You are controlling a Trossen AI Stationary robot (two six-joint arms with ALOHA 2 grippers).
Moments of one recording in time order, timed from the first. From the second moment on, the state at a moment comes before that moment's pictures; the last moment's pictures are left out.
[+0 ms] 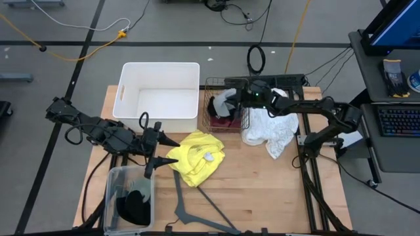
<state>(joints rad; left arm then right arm) -0.46 1.02 1.07 -0.35 -0.34 -0.26 -0.53 1.50 0.80 0.36 -0.23 -0.27</state>
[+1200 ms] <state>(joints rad) -0.46 1.02 1.07 -0.36 -0.34 -0.27 -0.45 1.49 0.80 0.15 -0.27 -0.33</state>
